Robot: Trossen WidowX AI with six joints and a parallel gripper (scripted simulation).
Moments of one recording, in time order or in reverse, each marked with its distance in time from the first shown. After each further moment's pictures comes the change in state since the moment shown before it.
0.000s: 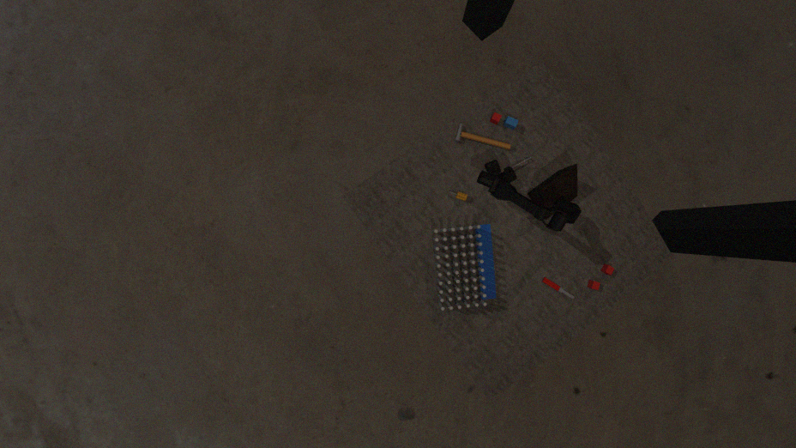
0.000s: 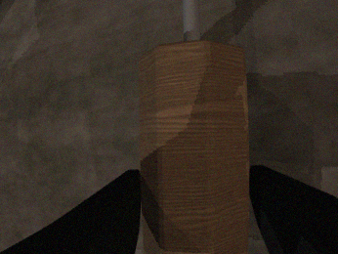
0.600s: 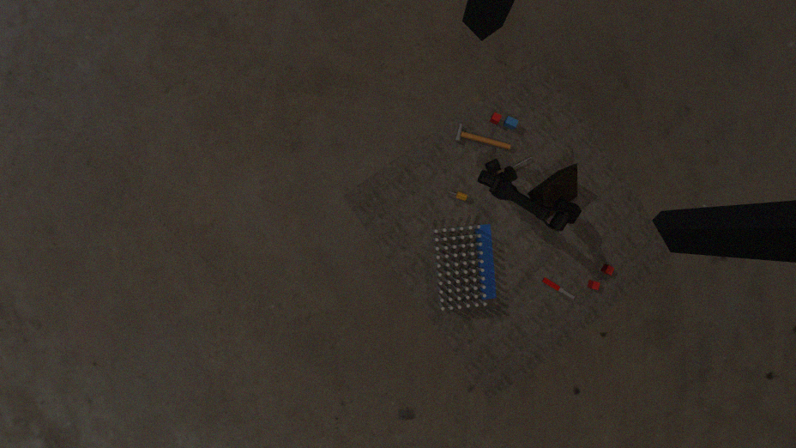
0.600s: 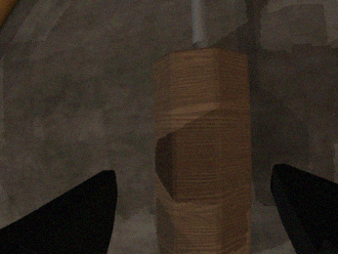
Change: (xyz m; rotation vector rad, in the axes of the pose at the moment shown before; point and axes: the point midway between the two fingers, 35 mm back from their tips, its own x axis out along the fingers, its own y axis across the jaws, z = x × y) arm -0.012 0.004 0.003 0.000 0.002 0.003
